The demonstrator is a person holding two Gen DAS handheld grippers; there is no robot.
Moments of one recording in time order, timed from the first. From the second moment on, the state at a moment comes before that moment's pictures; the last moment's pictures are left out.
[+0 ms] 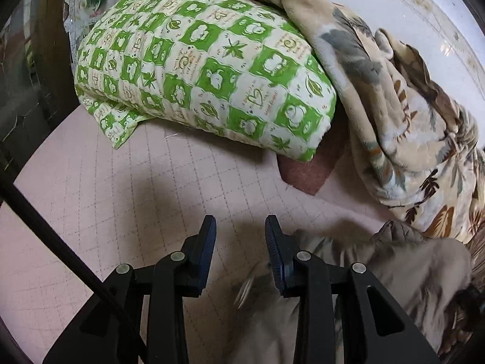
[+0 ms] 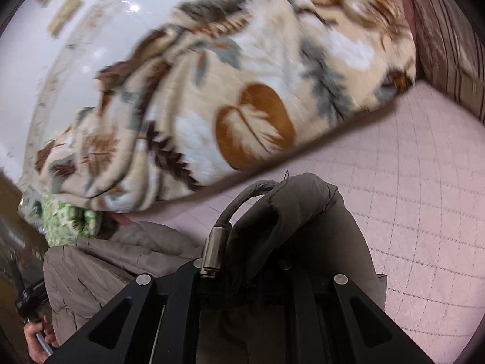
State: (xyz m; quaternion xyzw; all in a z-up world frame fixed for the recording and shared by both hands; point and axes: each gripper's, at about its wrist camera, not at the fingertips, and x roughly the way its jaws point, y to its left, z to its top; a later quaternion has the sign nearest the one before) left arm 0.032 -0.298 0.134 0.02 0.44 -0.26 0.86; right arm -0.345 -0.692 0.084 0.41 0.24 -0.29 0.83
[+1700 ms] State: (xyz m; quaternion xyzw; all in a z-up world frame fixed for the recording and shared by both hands) left arm -0.148 -0.295 0.136 0.11 0.38 -0.36 0.84; right arm -0.442 -0.522 0.128 0.29 0.27 -0.24 0.89
